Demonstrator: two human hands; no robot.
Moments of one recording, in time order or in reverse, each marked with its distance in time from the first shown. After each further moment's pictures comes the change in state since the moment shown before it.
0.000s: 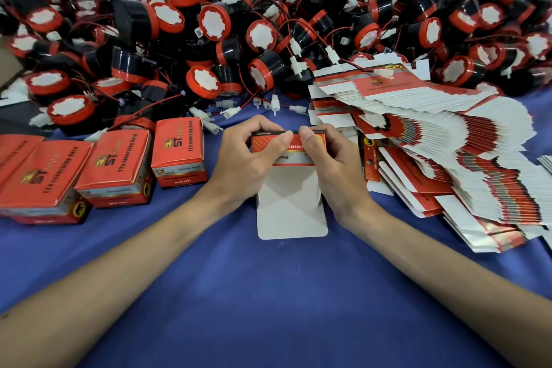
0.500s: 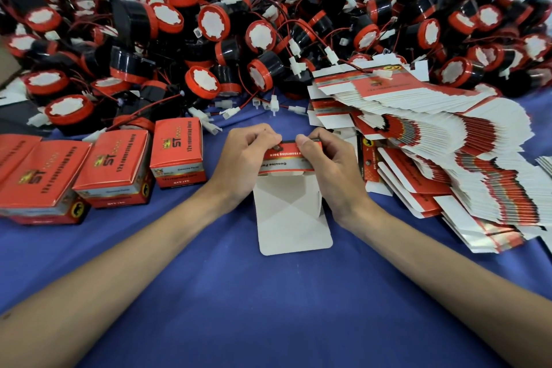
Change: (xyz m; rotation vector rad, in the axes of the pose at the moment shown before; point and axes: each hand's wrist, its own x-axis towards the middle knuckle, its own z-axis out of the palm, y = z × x) left_hand 0.003 0.001 0.000 -0.094 -0.074 -0.126; right_hand 0.004 0.008 -0.001 -0.004 -0.023 -0.017
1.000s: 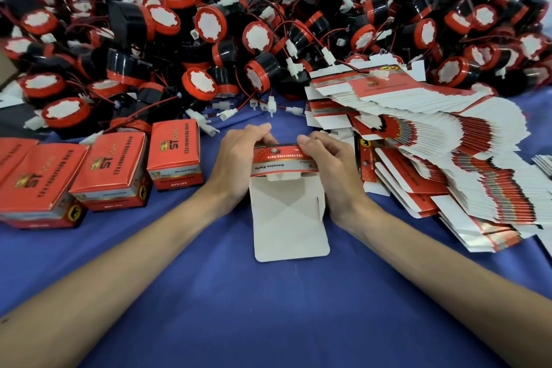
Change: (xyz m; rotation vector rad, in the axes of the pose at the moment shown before) left_hand 0.004 -0.004 -0.001 -0.056 0.060 -0.142; right_hand 0.004 0.003 -0.001 0.189 0.011 0.107
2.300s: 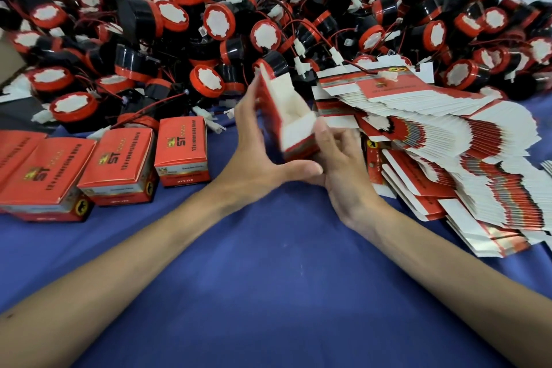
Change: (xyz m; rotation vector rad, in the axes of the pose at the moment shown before) left_hand -0.002 -0.002 0.001 0.172 -0.087 0.291; right_hand 0.001 -0.004 -0.001 0.157 0.068 0.189
